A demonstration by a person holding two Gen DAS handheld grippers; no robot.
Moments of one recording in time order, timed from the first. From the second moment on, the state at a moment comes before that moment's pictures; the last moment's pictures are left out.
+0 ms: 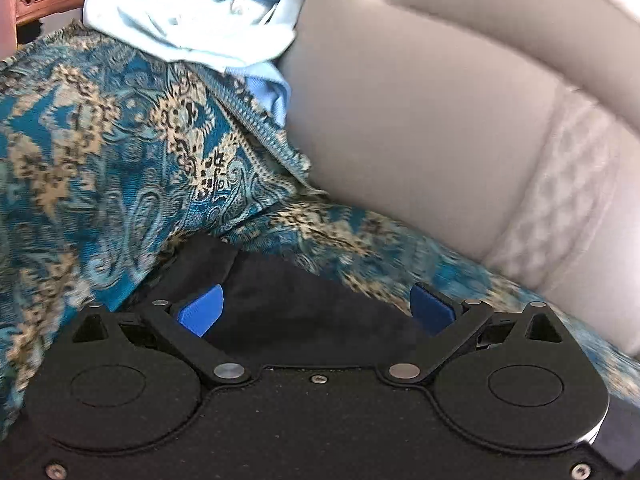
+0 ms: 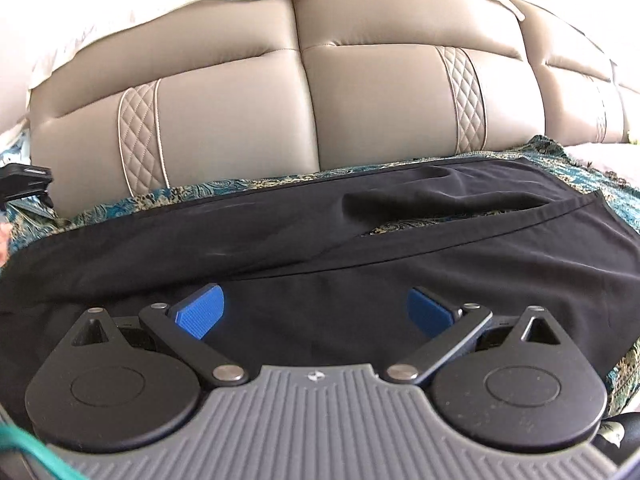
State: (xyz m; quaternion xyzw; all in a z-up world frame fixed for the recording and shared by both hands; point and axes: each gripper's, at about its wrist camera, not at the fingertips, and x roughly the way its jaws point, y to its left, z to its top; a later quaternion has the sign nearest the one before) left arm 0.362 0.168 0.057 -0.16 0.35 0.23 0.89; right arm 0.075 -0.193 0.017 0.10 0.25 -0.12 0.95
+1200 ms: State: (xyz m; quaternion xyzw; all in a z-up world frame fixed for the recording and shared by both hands) left arm 0.257 0.183 0.078 -0.17 0.30 0.21 0.92; right arm 0.188 -0.126 0.037 0.30 0.26 0.10 0.91
